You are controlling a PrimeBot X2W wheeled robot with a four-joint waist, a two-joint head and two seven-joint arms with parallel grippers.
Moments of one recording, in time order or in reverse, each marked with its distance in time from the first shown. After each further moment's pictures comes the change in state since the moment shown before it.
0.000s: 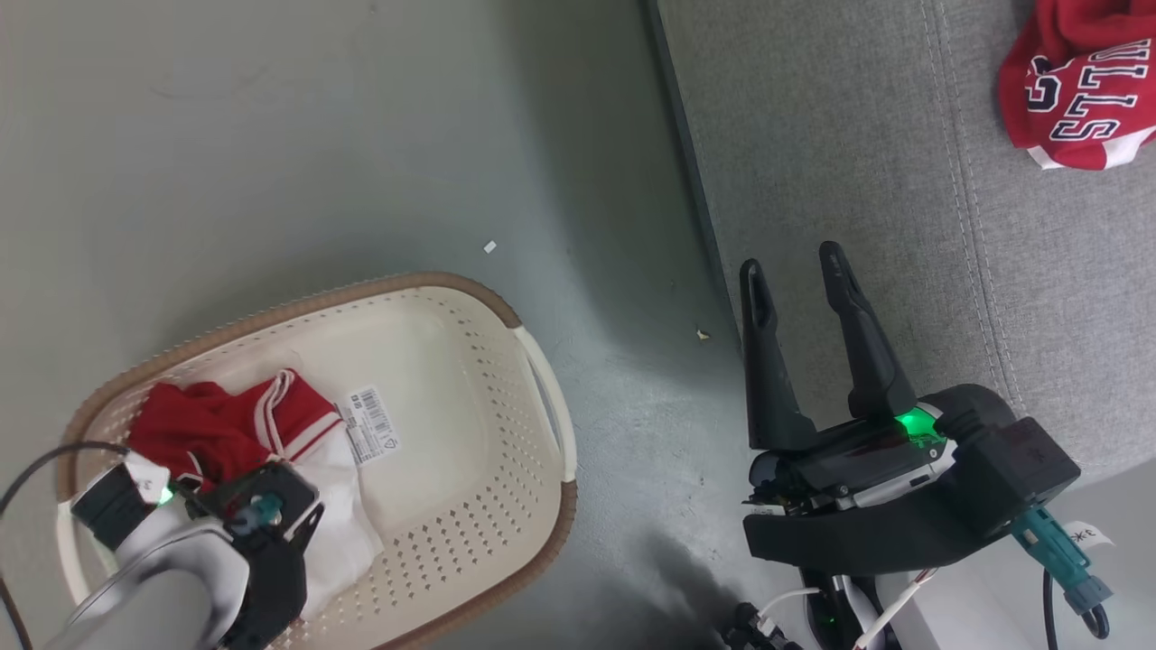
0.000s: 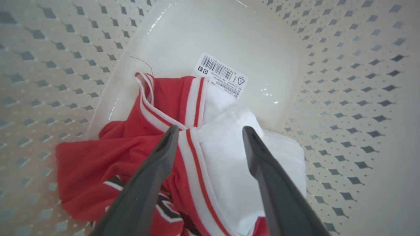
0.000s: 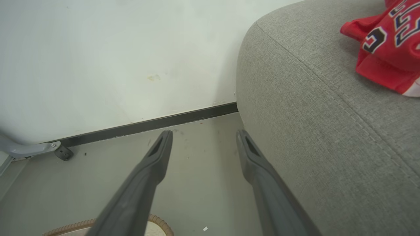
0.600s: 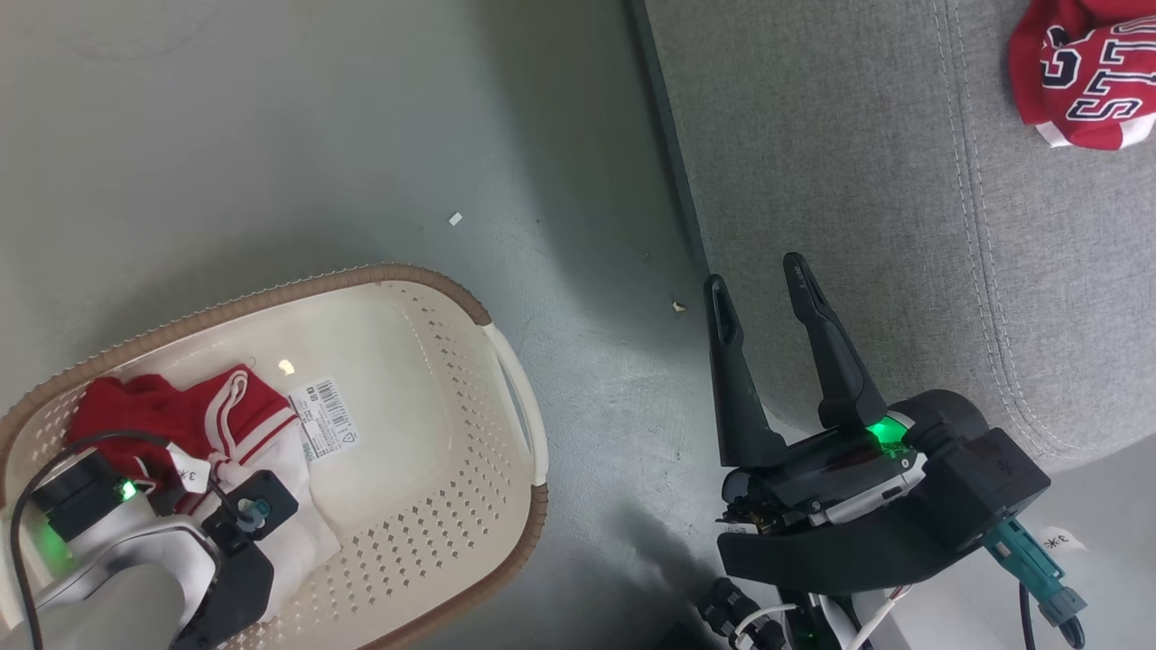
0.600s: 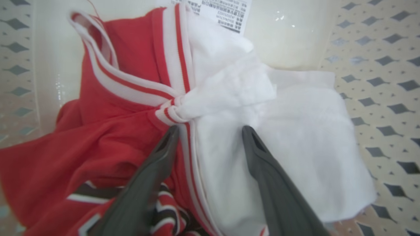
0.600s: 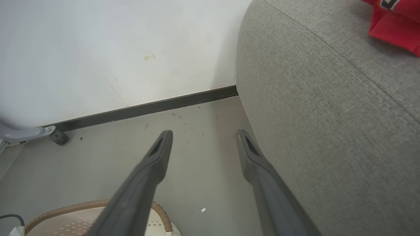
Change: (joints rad) left arm -0.078 0.007 -0.122 0.168 0.163 0.018 0.093; right arm 0.000 0.002 0.061 -0.013 0.002 -0.016 0.000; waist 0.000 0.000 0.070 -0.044
